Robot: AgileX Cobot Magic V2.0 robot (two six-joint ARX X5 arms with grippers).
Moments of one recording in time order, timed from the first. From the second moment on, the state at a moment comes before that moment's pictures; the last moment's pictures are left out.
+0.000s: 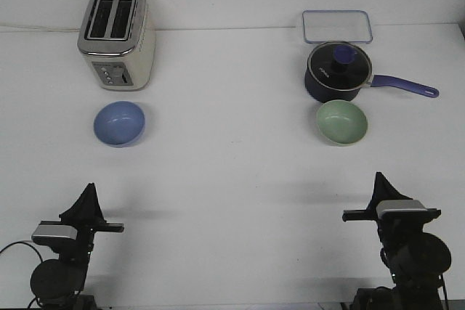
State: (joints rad) left arm -0.08 0.01 0.03 0.22 -0.03 -0.04; right arm -0.05 0.28 0.46 -0.30 -0.05 0.00
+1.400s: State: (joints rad) left arm -0.08 0.01 0.03 0.22 -0.03 -0.04; right arm -0.05 0.79 0.89 -0.73 -0.05 0.00
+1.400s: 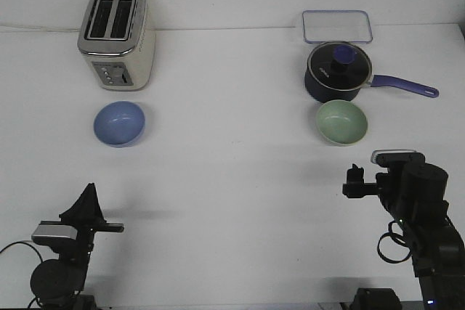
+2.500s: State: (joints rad) left arm -0.08 0.01 0.03 0.22 -0.03 -0.04; right arm -0.17 1.64 1.35 -0.61 -0.01 -0.09
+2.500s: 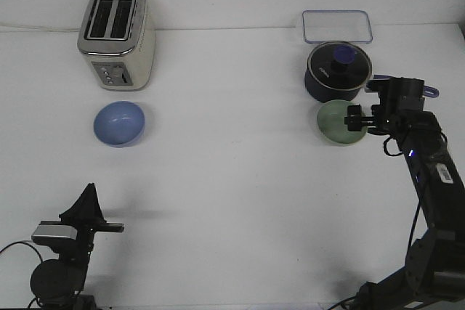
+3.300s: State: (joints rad) left arm -0.08 0.01 0.03 0.22 -0.03 -0.04; right arm -0.18 1.83 1.35 -0.58 -0.09 -0.10
